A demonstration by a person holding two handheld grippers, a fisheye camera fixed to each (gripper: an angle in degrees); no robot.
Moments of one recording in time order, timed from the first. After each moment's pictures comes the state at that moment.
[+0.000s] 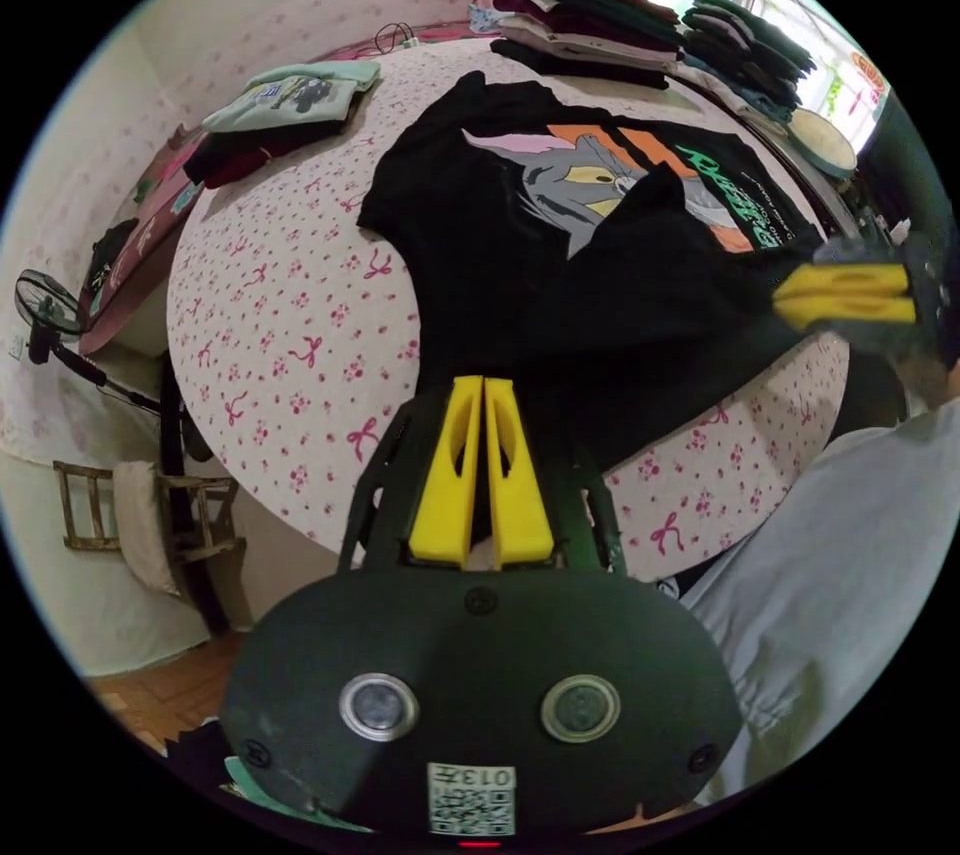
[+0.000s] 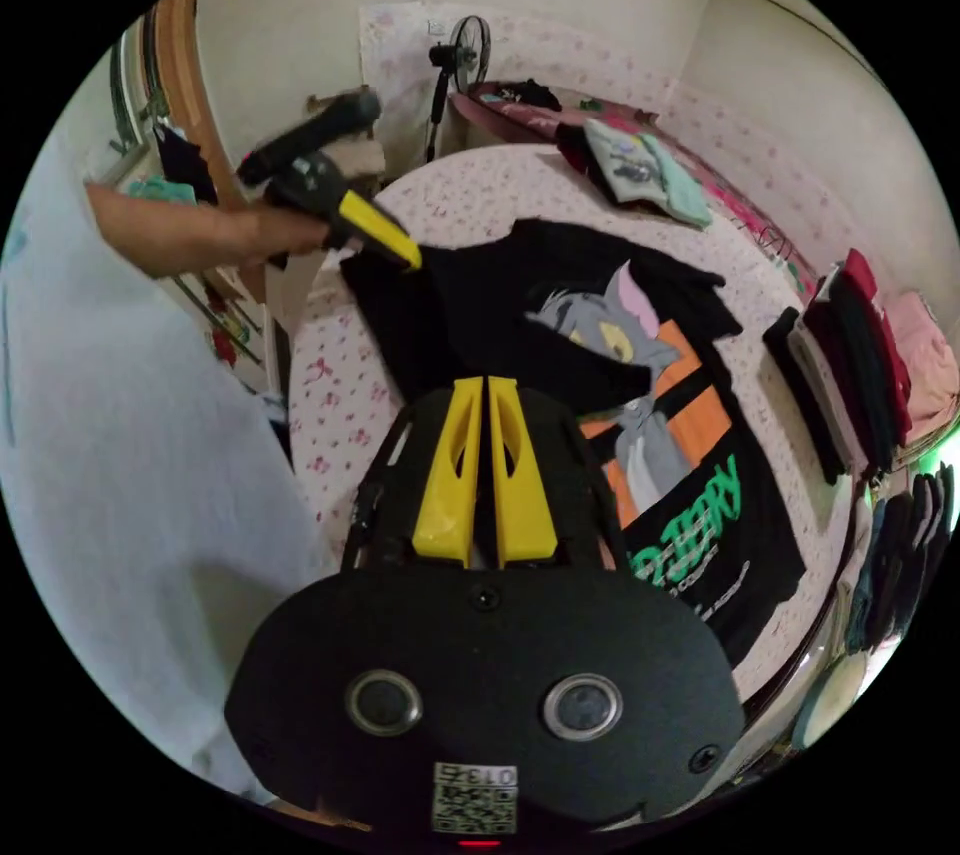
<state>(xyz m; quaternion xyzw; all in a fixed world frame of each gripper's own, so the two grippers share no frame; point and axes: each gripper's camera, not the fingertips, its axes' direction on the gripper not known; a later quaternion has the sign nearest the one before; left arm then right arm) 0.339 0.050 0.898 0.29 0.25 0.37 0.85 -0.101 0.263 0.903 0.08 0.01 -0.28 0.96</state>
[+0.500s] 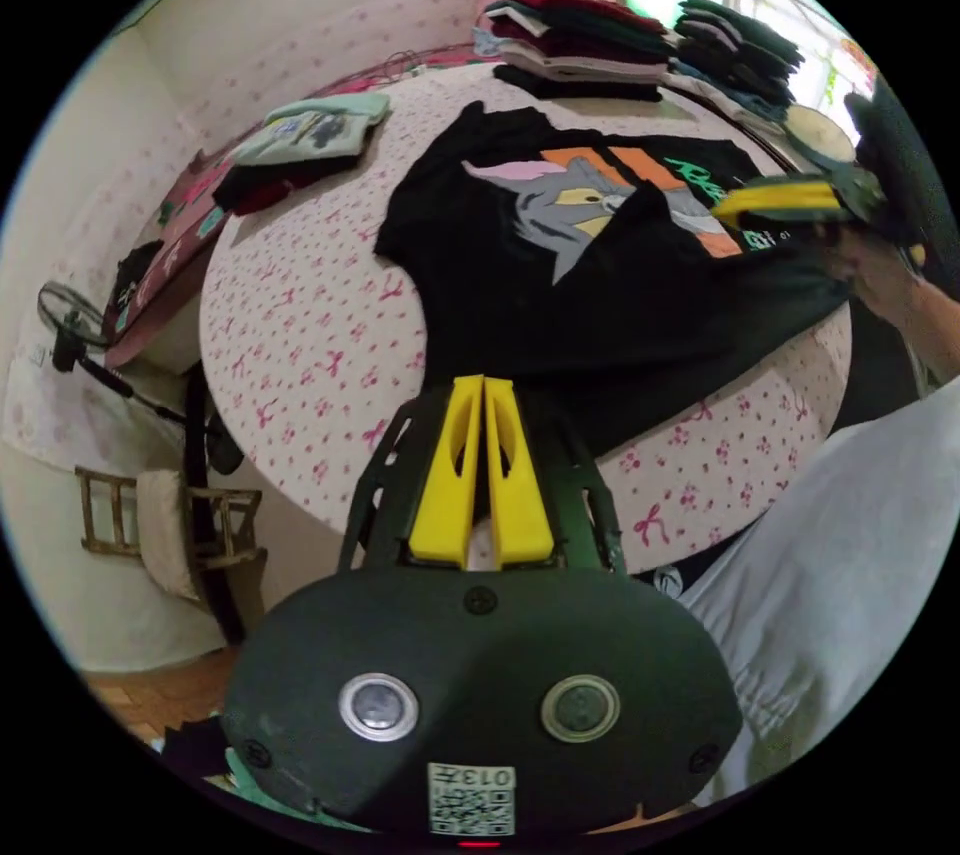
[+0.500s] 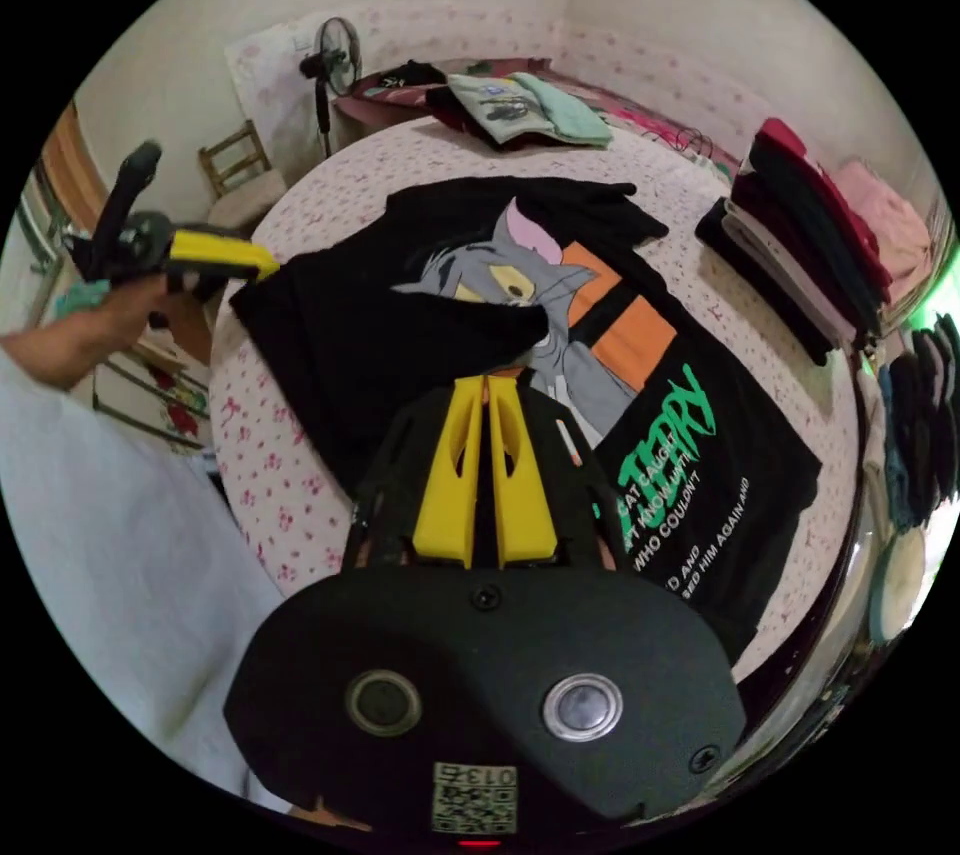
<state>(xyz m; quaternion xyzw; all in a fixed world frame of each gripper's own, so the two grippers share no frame) 0.376 0.107 0.885 0.33 0.22 0.39 0.83 -0.004 0.220 0.863 0.13 -0.01 -0.11 0.99</state>
